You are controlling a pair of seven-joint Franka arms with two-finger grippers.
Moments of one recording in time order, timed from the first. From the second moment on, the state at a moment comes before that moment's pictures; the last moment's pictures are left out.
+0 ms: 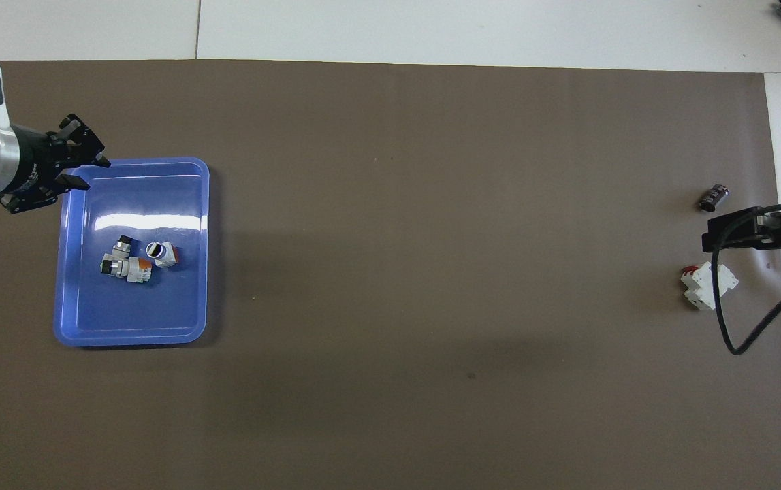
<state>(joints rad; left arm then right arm) 0.08 0.06 -0.16 -1.73 -0.03 1.97 -0.72 0.12 -0.07 -0.11 -1.63 -0.01 1.53 0.09</state>
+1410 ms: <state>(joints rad) 0.03 0.03 -0.17 -1.51 0.03 1.60 -0.18 0.12 -0.06 -0.11 -1.62 -0.02 1.49 0.09</state>
